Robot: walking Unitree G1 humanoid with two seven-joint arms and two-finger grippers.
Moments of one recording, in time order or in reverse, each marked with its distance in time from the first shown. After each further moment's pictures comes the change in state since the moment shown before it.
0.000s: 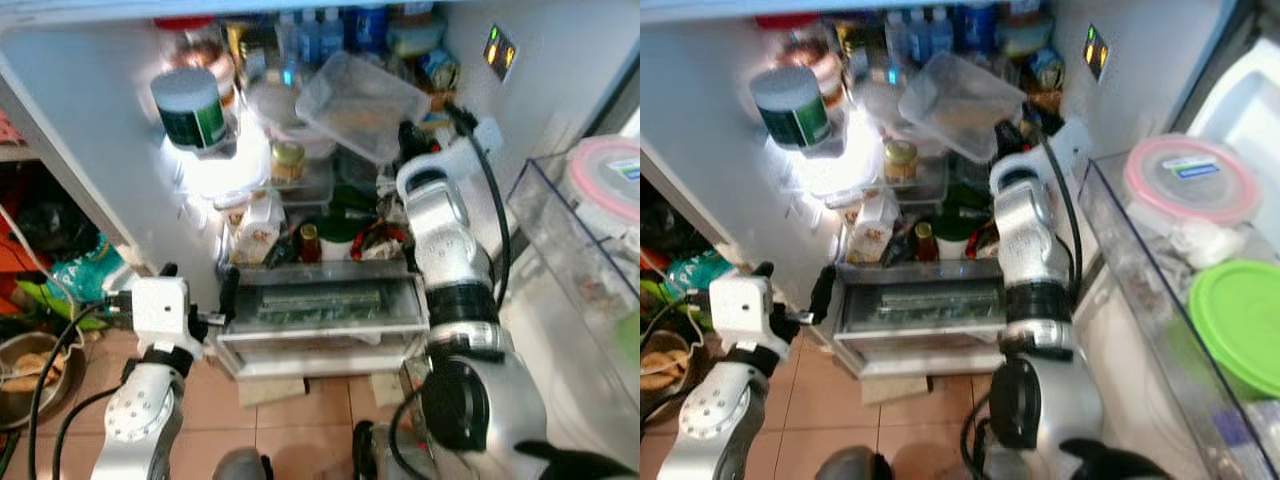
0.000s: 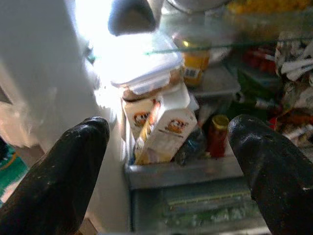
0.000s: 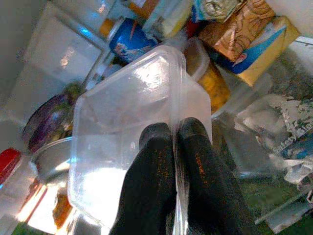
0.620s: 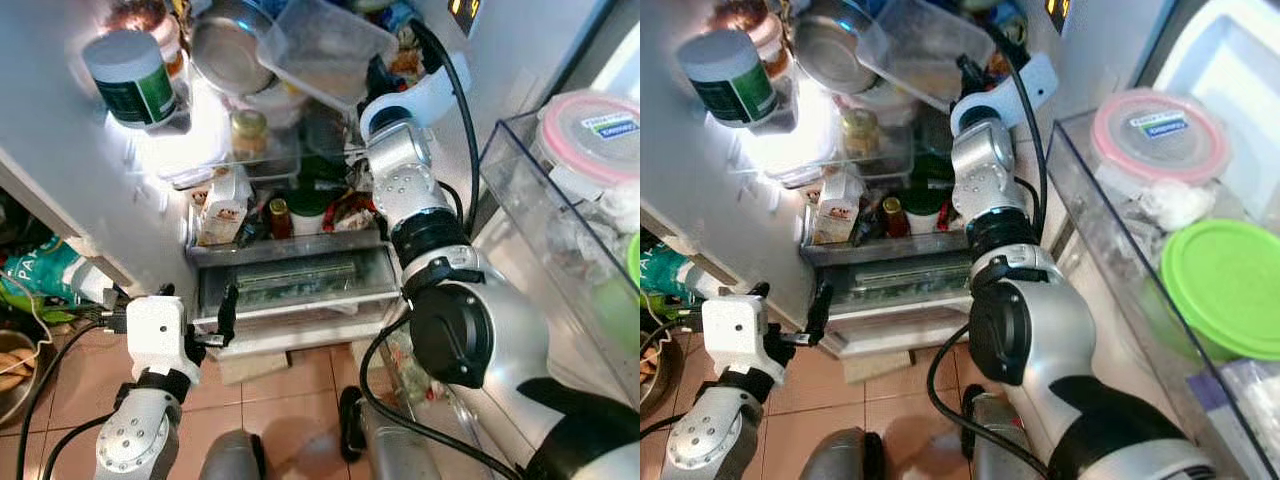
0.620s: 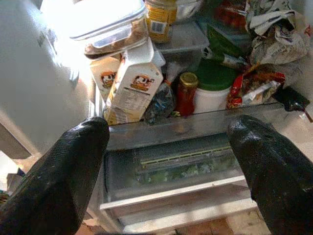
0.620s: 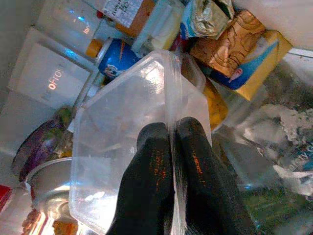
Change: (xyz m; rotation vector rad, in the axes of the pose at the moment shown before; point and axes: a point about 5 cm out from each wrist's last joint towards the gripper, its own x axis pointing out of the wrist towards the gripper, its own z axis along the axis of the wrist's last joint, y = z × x) left arm -0.022 -0.005 0.000 -0.021 0.057 0.008; right arm 0.028 0.067 -0.005 0.048 -0.020 0.049
